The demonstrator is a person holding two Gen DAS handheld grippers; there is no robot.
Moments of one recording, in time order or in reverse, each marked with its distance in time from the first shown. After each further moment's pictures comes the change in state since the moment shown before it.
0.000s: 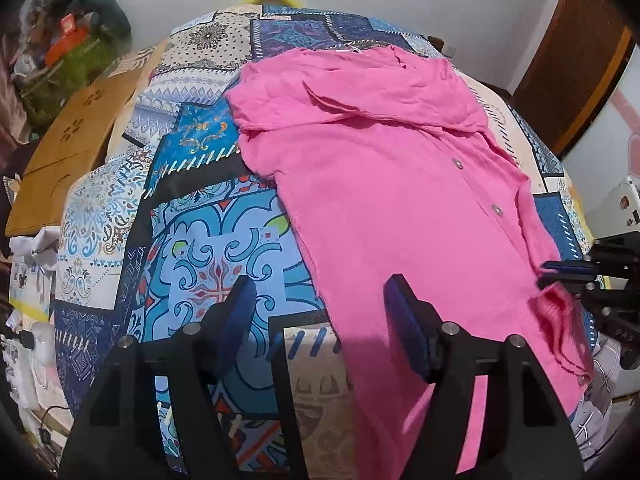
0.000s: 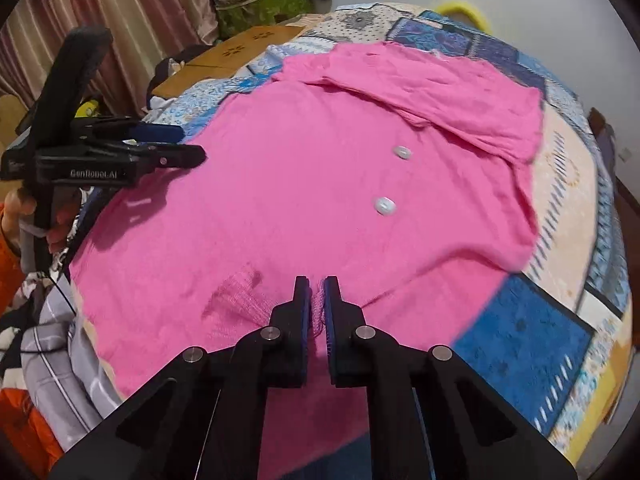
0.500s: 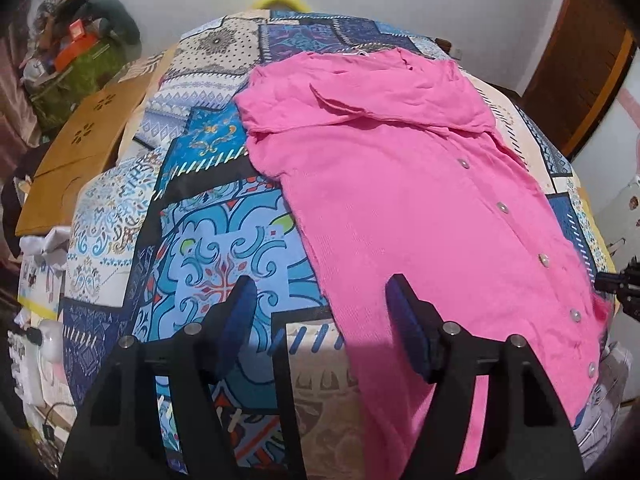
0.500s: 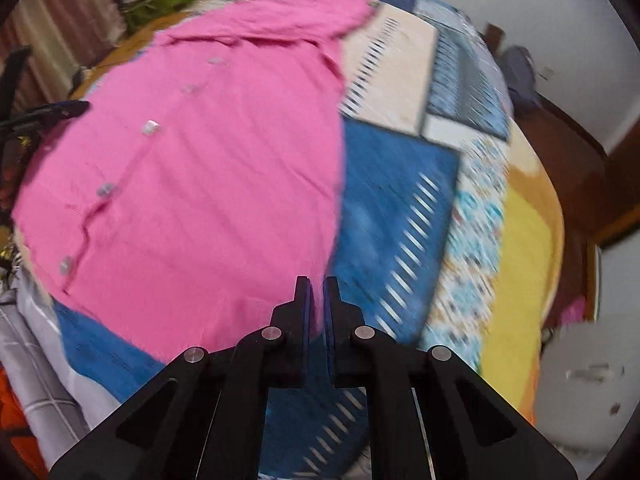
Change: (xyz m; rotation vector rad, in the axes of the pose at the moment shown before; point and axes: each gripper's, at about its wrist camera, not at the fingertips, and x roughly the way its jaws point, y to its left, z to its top) left arm -0.003 -0.003 -0.003 -0.012 -0.009 0.044; right arm -0.051 -0.089 -0.103 0.224 0.107 -0.221
